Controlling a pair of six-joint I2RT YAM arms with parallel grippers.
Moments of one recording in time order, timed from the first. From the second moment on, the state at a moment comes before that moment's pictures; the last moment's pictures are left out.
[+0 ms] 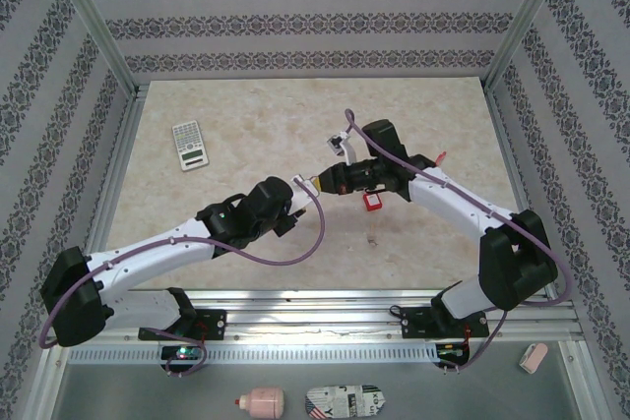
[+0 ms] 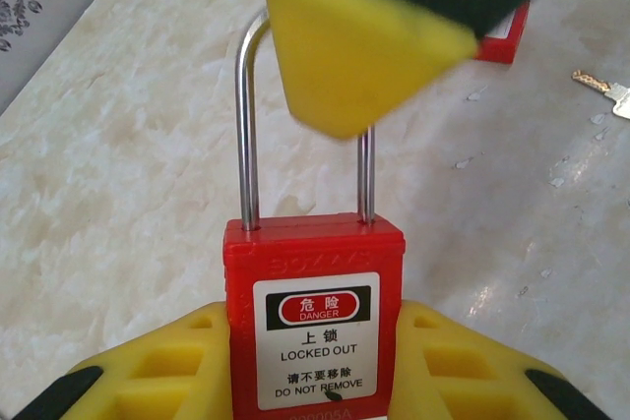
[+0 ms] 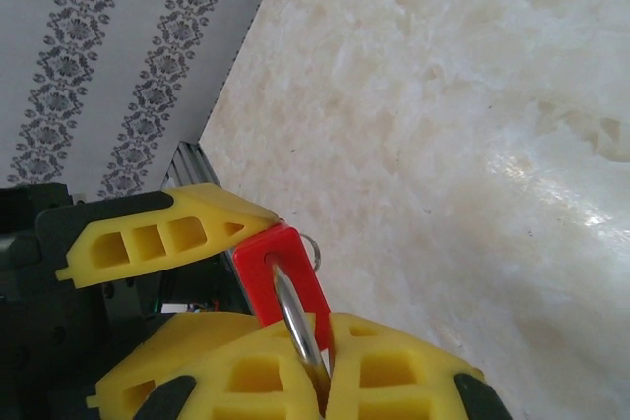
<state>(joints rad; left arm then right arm) -0.90 1.22 0.86 -0.35 -0.29 0.23 0.47 1.48 1.03 -0.31 -0.85 0.43</state>
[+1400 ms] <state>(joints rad) -0.92 1.33 0.88 -0.34 -0.23 0.19 0.34 1.38 1.01 -0.32 -0.83 0.71</state>
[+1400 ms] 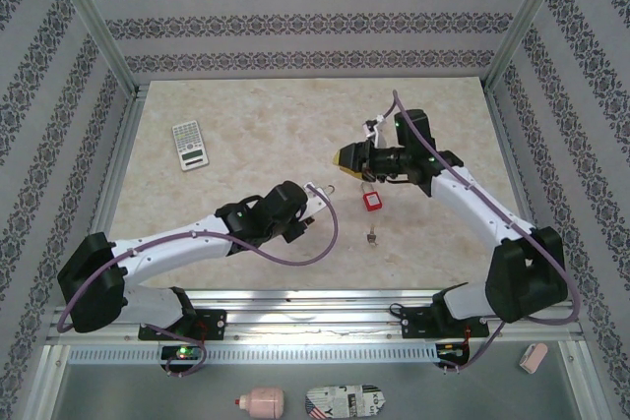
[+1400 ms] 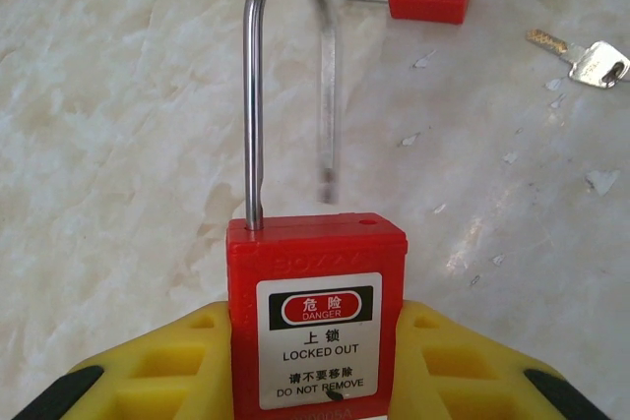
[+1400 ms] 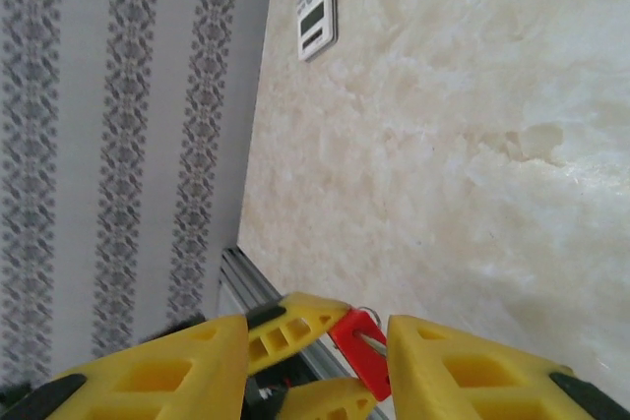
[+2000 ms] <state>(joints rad) -0.72 1.52 1.00 -0.44 -0.08 0.12 0.39 1.48 0.89 -0.29 -0.69 0.58</state>
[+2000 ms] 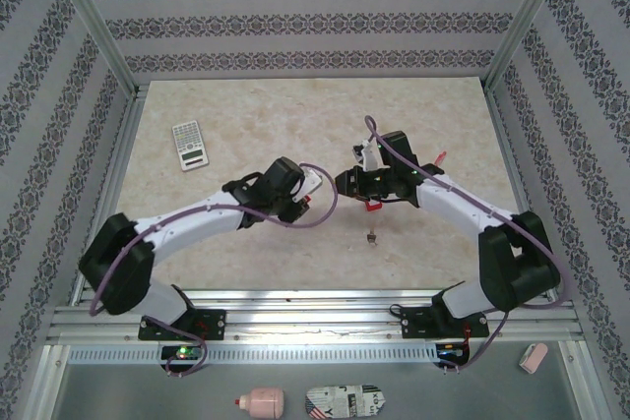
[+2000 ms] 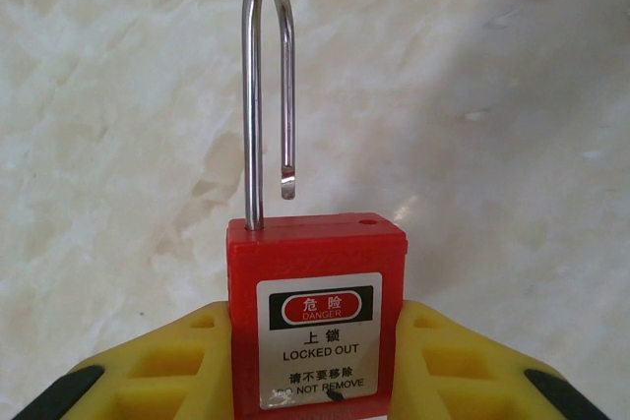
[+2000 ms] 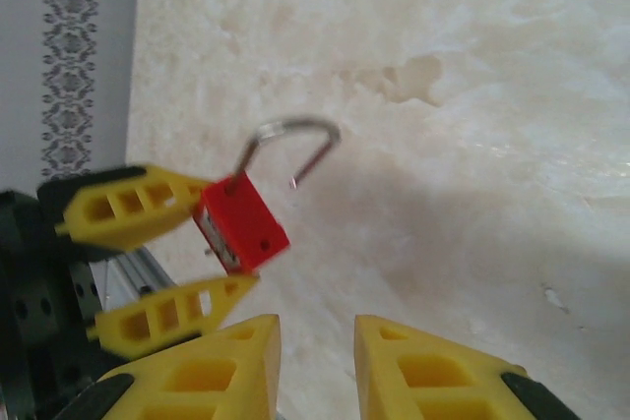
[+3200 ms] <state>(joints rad) -0.72 1.90 1.31 -0.70 -0.33 0.03 0.24 1.24 0.77 -0.26 -0.74 0.57</state>
